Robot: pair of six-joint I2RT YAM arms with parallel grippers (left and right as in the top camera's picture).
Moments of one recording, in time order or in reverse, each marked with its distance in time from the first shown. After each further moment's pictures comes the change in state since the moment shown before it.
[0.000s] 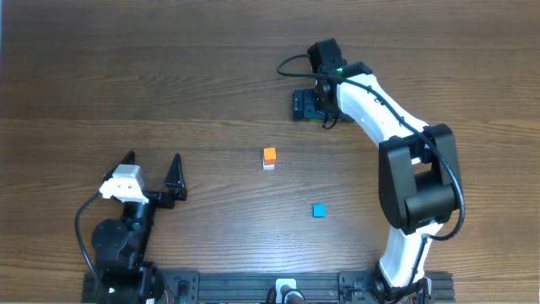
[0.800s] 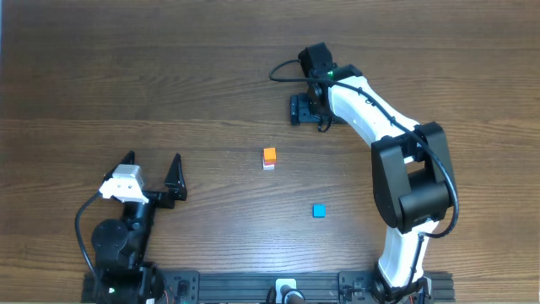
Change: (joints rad) left arm 0.000 0.000 0.000 0.000 0.000 0.000; right arm 0.039 0.017 0.000 -0.003 0.039 -0.005
